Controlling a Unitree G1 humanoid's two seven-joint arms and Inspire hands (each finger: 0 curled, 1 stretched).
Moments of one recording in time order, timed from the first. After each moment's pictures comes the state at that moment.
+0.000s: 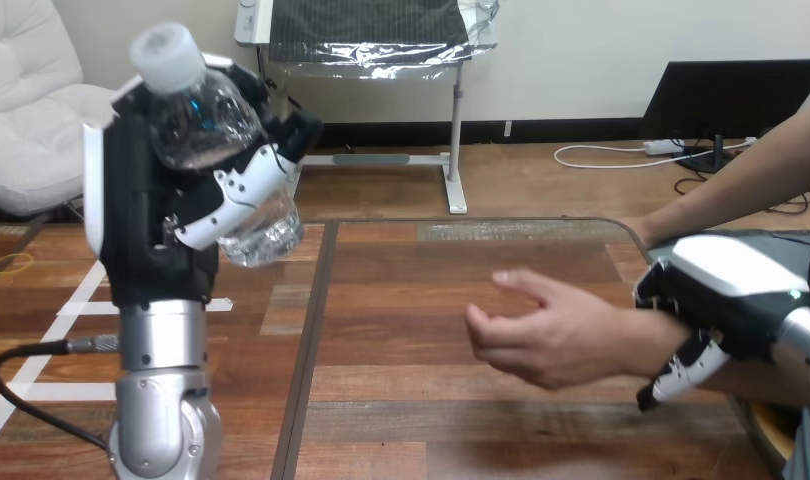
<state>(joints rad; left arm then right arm) -0.12 0.02 0.09 -0.05 -0.09 -0.43 -0.01 -0.32 -0.82 0.22 0.46 -0.53 -0.35 0.23</state>
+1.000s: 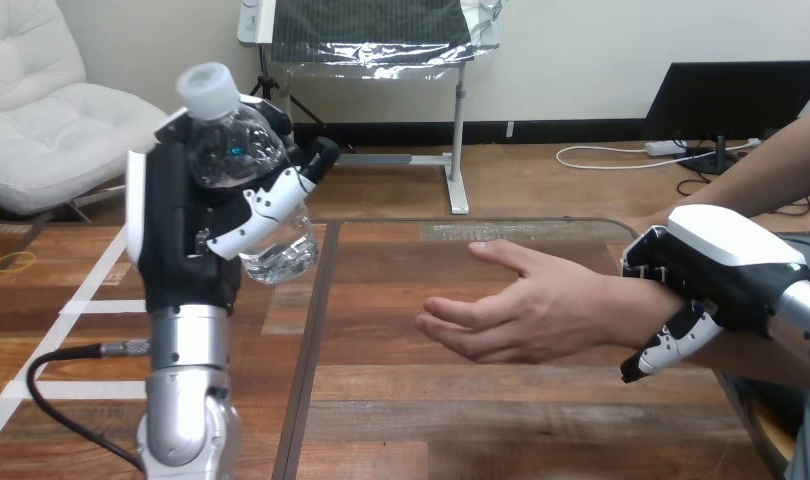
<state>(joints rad) -0.19 0.00 0.09 0.16 -0.05 -0.46 0.00 -0.32 -0.82 0.19 0.37 -0.47 -0.31 0.27</state>
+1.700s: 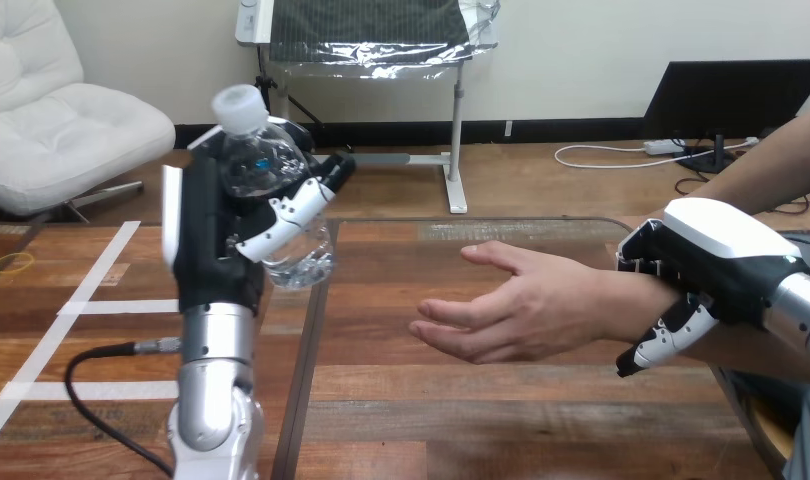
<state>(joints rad) -0.29 -0.01 0.09 0.41 -0.04 -0.53 0.02 -0.35 -0.81 0.19 0.37 -0.47 -0.30 0.29</state>
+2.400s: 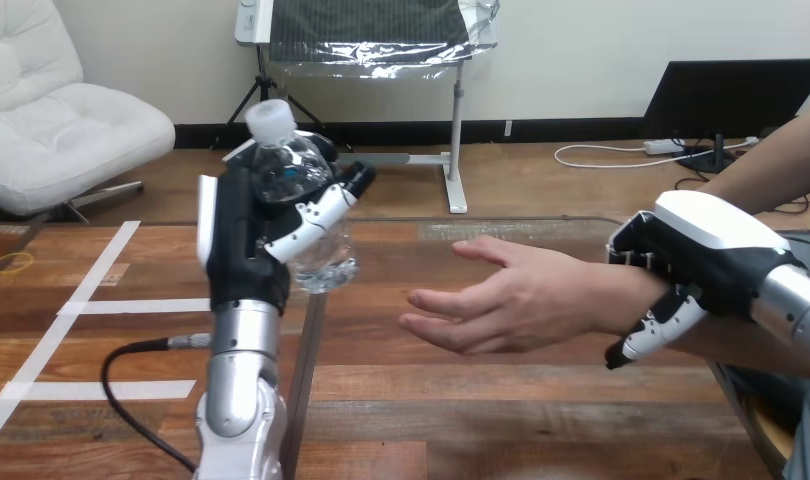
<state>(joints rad) -0.39 -0.03 0.10 0.65 -0.07 -0.60 0.01 -0.38 -0.77 0.19 0.37 -0.47 -0.26 0.31</state>
